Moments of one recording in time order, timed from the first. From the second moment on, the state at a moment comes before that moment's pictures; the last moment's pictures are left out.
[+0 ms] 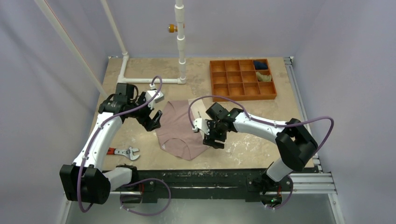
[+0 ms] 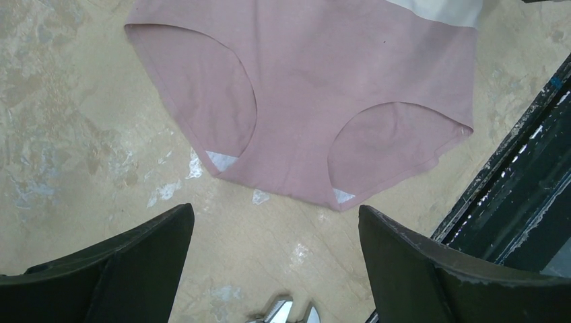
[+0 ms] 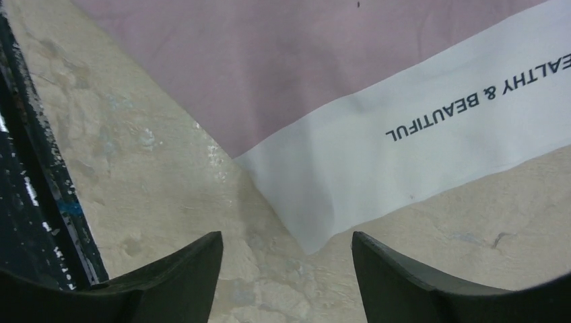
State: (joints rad) left arm -0.10 1.16 1.02 -0.88 0.55 0.61; right arm 0.78 1.58 1.00 -0.66 -0.24 -0.63
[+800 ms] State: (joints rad) left arm -0.10 1.16 1.02 -0.89 0.53 0.62; right arm 0.81 1.64 1.06 -0.71 -0.15 -0.63
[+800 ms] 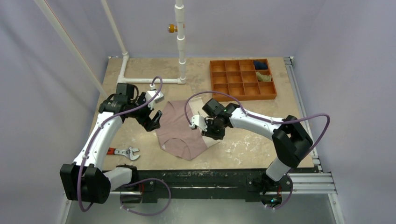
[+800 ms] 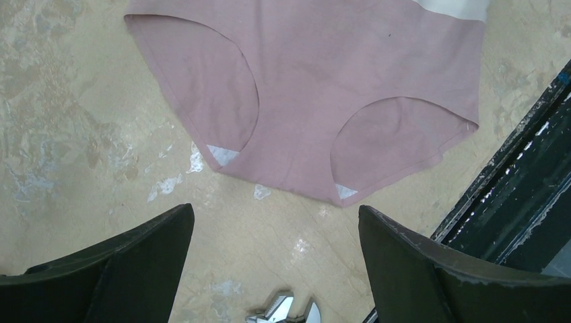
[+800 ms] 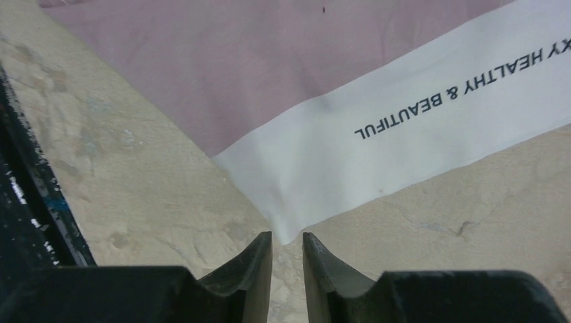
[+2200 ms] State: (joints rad) left arm -0.10 1.18 0.98 -0.88 0.47 0.64; right arm 0.83 1.70 1.00 -0.57 -0.19 -0.58
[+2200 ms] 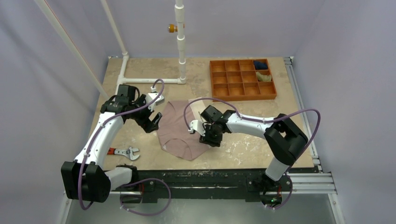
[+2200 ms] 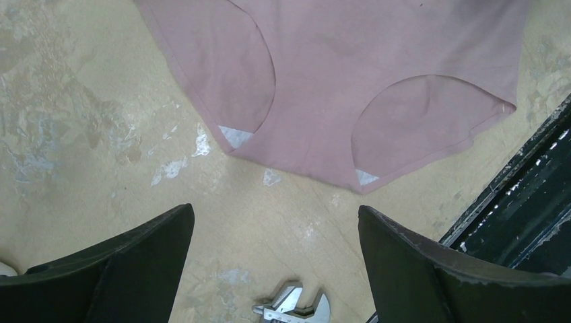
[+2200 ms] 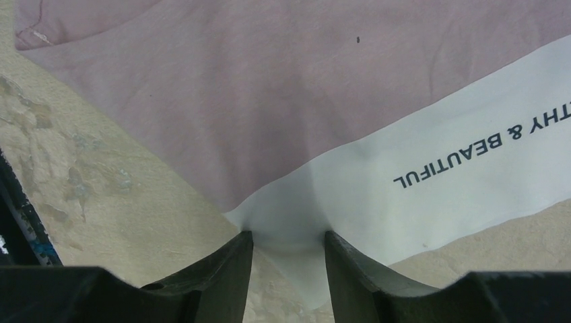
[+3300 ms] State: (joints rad) left arm -0.10 1.17 0.95 -0.84 0.47 0.64; right arm 0.83 1.56 0.86 -0.58 -0.07 -0.65
